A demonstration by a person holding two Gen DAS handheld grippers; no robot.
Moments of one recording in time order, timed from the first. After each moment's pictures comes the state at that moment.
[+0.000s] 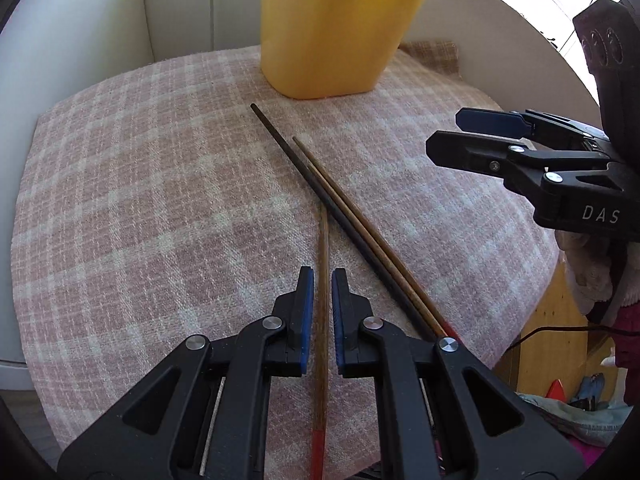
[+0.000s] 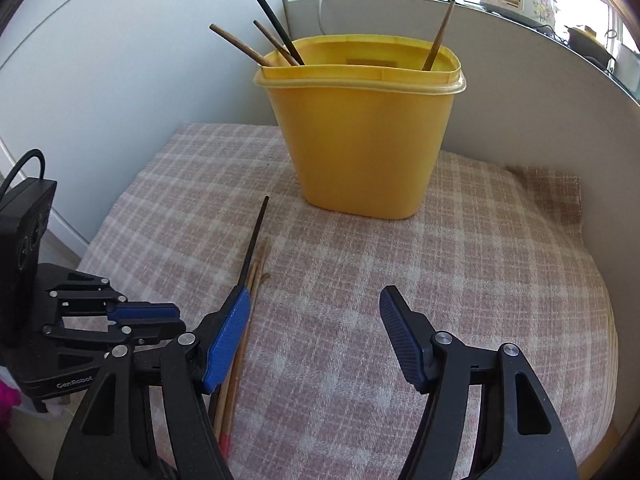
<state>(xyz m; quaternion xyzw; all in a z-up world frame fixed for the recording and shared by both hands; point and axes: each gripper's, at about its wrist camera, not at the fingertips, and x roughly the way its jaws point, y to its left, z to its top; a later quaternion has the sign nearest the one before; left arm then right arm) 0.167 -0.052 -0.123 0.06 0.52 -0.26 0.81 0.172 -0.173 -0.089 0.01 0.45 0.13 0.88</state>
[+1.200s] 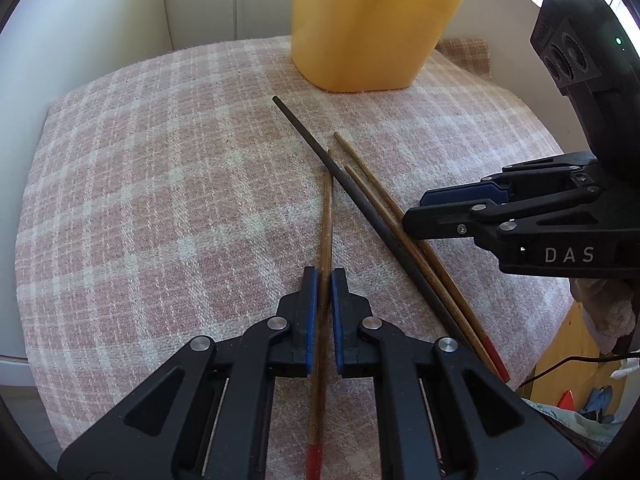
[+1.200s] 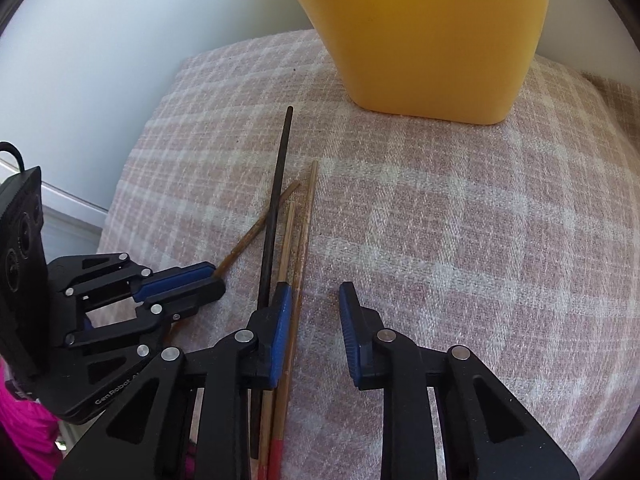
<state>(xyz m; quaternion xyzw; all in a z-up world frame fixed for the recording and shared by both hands) 0.182 -0.043 -0.138 0.07 0.53 -0.23 0.82 0.212 -0.140 -0.142 0.07 0.59 0.19 0.79</state>
